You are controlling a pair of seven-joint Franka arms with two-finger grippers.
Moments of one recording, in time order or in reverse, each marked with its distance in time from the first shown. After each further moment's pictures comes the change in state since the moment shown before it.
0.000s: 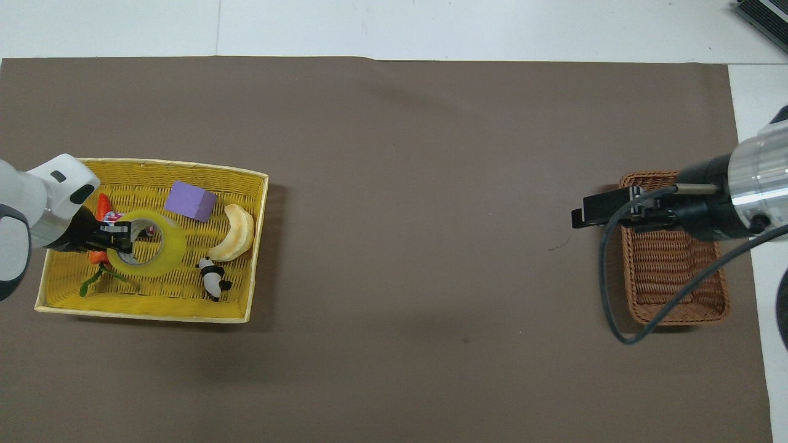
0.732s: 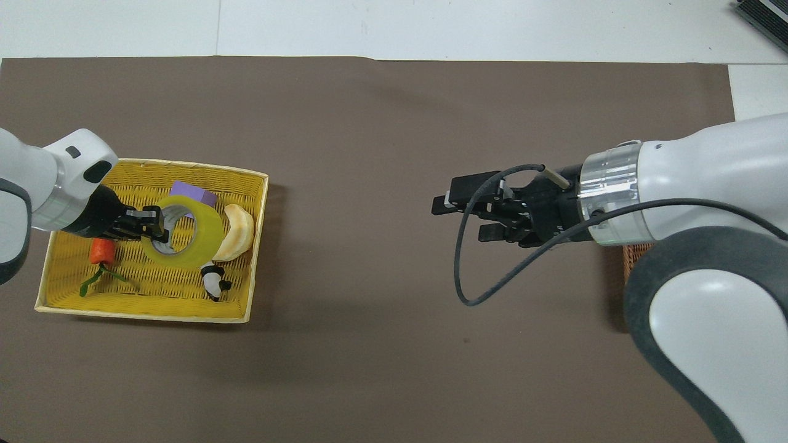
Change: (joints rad) left arm -0.081 0.002 -0.027 0.113 -0.202 -0.130 -0.002; right arm 0.179 0.027 0.002 -0.195 0.471 0.376 0.193
